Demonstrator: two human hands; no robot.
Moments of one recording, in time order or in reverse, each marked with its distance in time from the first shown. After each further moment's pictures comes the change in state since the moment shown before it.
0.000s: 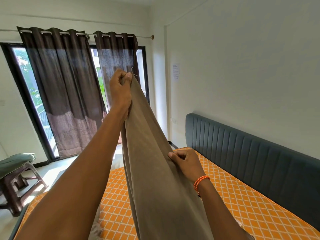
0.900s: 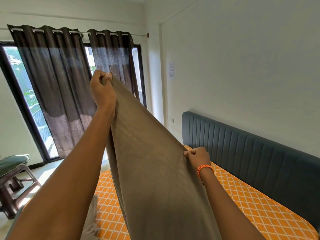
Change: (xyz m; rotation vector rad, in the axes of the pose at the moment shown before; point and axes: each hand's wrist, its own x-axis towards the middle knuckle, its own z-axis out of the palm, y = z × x) left_hand 0.016 -0.028 -0.013 0.140 0.215 0.052; right_hand 0.034 0.058 -0.048 -0.347 0.256 0.306
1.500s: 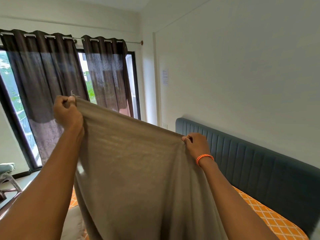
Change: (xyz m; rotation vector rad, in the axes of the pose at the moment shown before) left_hand 0.022 -0.075 -0.058 0.157 0.224 -0.186; right_hand 0.046 -0.042 -0.051 -0.181 0.104 -0.291
